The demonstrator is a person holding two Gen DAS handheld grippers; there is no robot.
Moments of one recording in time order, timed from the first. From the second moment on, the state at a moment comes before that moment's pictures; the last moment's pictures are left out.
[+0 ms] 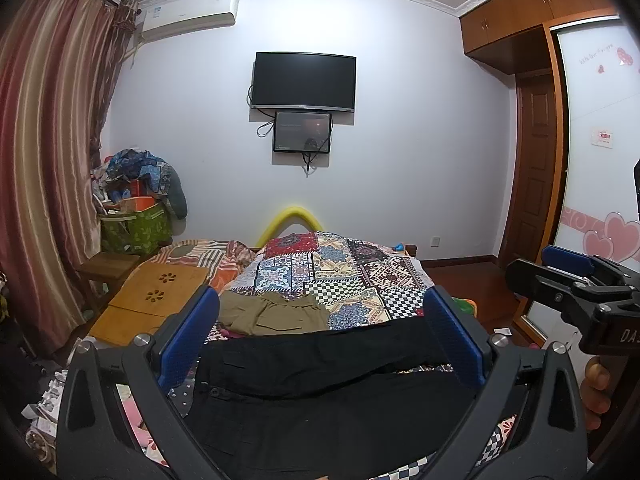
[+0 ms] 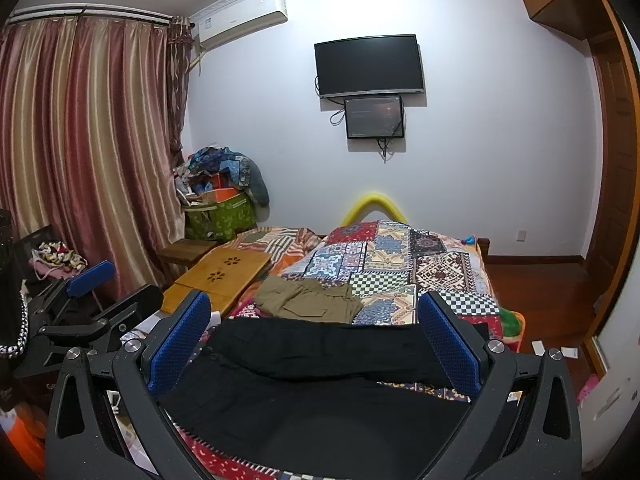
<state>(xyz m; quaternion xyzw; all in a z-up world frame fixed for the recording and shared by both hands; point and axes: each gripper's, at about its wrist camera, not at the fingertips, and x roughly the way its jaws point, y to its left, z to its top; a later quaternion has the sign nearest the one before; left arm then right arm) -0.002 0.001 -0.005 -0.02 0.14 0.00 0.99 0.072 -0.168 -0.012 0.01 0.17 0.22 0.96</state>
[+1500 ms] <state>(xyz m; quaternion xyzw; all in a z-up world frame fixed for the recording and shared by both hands) 0.026 0.020 -0.024 -0.03 0.17 0.01 0.98 0.107 -0.179 -0.047 -0.02 0.21 0.20 0.96</state>
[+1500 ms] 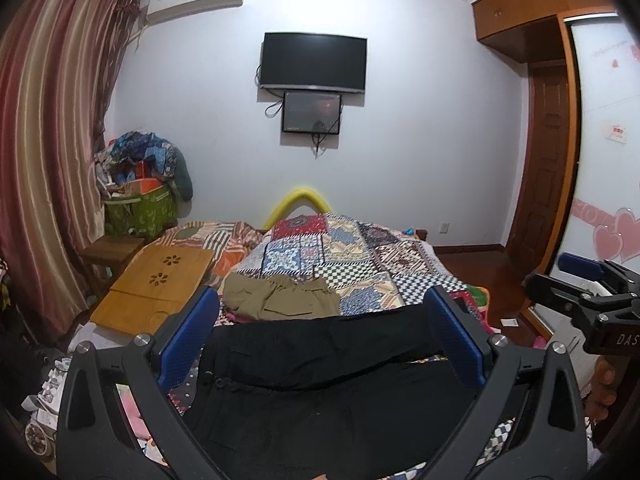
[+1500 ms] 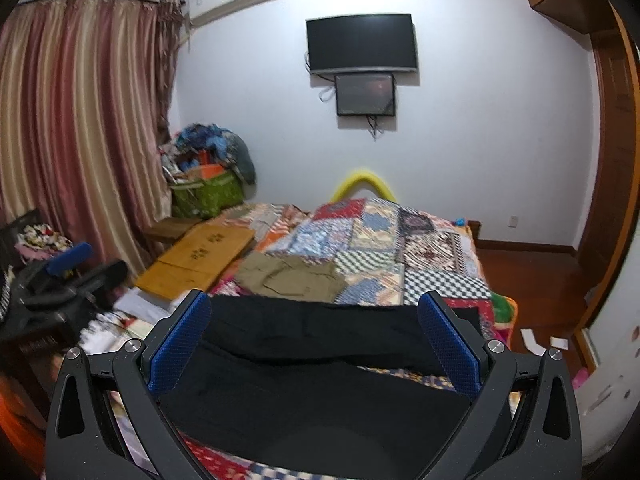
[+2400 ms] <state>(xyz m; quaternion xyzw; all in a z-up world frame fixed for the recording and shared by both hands) 0.245 0.150 -0.176 -0.09 0.39 0.13 0.91 0.253 -0.290 -0.142 -0.09 0.35 0.02 0.93</state>
